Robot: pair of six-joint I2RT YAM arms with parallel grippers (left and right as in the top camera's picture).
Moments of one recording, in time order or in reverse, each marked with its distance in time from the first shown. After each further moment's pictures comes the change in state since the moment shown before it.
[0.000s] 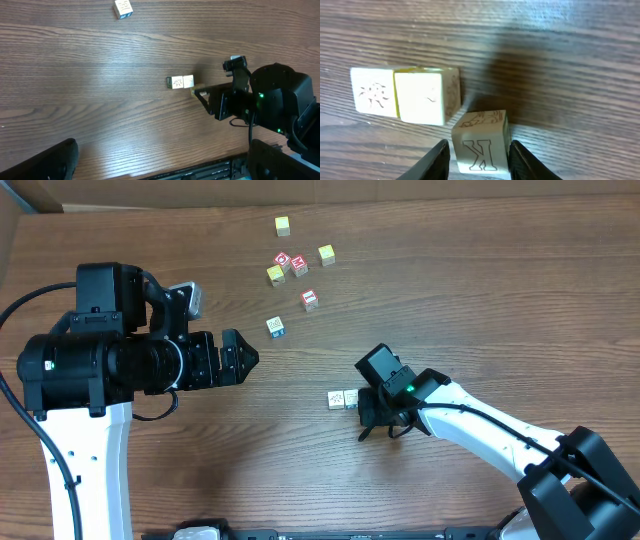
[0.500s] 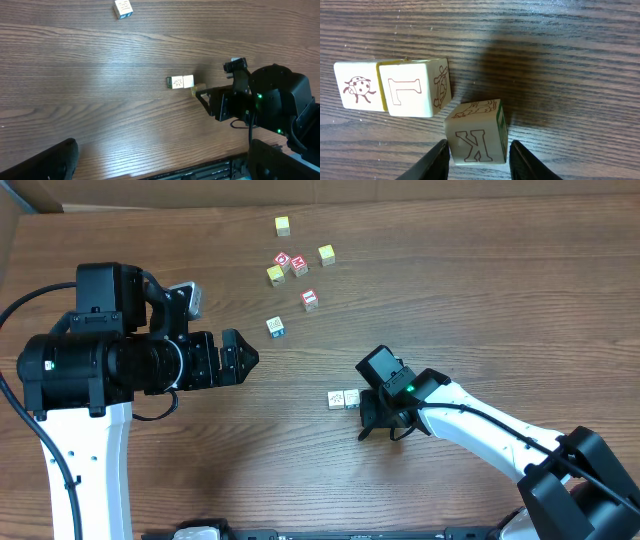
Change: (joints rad) left arm 0.000 0.000 0.000 0.000 0.000 0.000; right arm 0.000 0.000 0.000 -0.037 -0.001 0.043
